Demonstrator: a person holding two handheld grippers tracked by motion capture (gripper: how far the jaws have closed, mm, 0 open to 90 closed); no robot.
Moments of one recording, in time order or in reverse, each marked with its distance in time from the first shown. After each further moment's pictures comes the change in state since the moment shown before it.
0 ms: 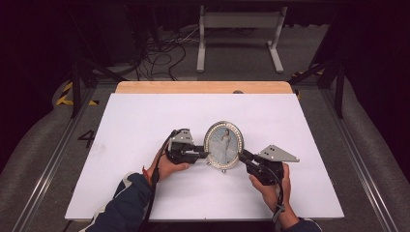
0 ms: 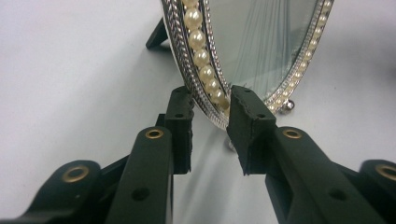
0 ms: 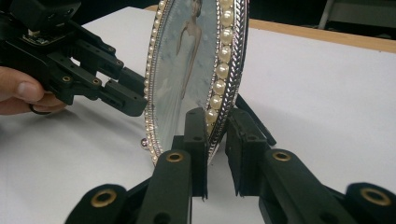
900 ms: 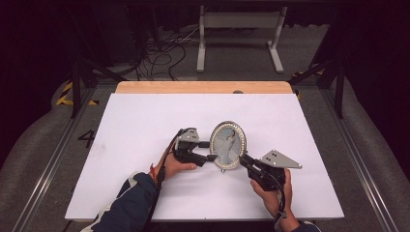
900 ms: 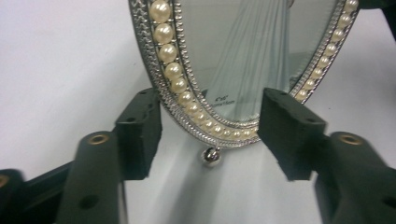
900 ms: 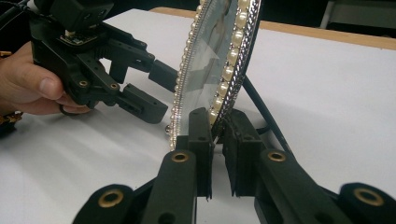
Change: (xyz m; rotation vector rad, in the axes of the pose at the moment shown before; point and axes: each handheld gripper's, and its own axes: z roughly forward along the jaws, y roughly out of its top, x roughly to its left) left arm 0.001 0.006 0.017 -0.010 -0.031 -0.003; right arm 0.007 -0.007 -0.010 -0.013 0.001 -0.005
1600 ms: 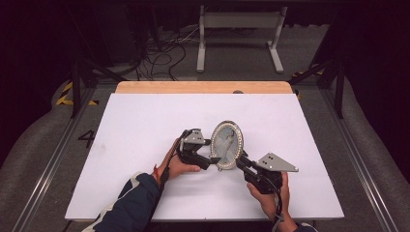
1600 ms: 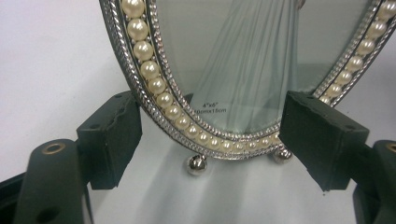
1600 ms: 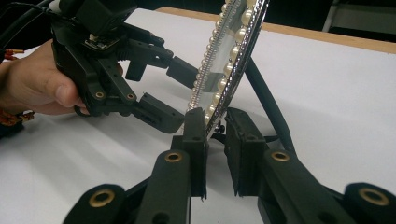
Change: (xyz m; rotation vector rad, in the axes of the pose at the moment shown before) left arm -0.006 0.005 0.014 -0.005 0.033 0.033; right arm 0.012 -0.002 0.000 -0.008 0.004 -0.020
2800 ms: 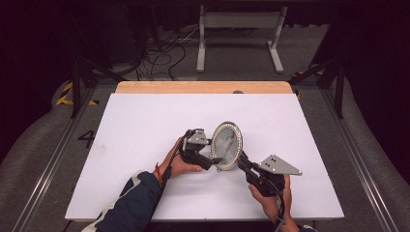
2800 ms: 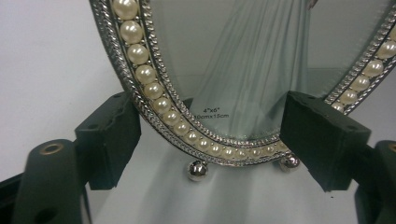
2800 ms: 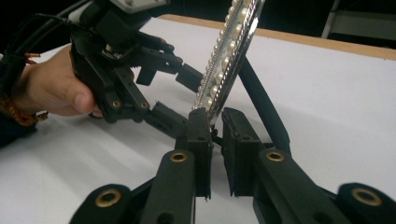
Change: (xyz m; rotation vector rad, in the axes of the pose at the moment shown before) left arm -0.002 0.004 0.006 0.042 0.006 0.040; right arm 0.003 0.001 -0.009 -0.025 0.003 0.003
